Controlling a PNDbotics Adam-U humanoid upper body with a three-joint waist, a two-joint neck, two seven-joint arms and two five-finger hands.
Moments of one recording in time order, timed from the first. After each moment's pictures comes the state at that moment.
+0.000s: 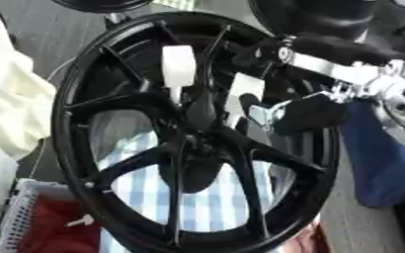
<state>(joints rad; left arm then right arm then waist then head) -0.19 0.41 0.15 -1.98 0.14 0.17 0.29 -0.88 -0.66 0.57 -1.99 0.44 0.61 0.63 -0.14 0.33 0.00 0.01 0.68</state>
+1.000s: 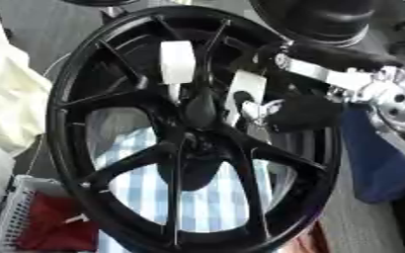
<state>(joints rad) -0.20 0.41 0.15 -1.98 0.14 0.17 0.29 -0.86 -0.66 0.57 -1.99 0.44 0.61 0.63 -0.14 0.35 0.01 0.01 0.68</state>
